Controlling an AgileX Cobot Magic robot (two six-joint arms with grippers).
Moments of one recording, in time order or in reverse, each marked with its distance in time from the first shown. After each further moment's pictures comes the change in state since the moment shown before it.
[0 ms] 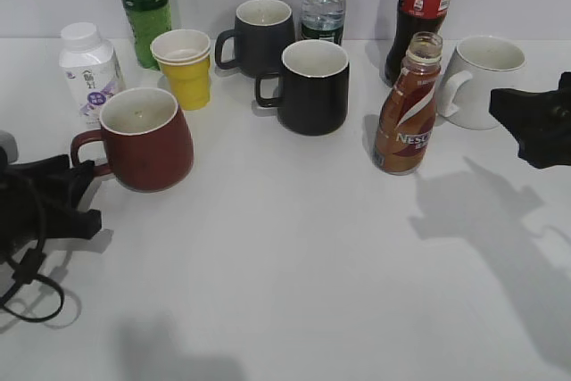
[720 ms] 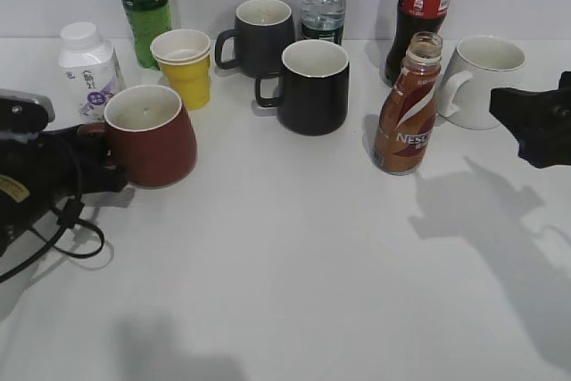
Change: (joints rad) left arm 0.028 0.114 -0.206 -0.019 0.064 0.000; right arm 0.000 0.000 0.000 -0.001 -0.003 0.000
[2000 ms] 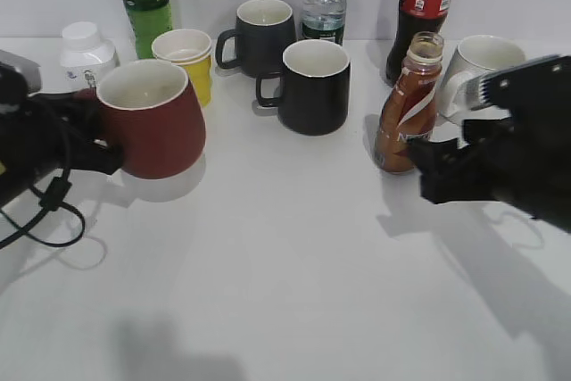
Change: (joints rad) left arm 0.042 -0.184 0.005 0.238 0.071 0.009; right arm 0.082 0.457 0.000 -0.188 -0.362 0.180
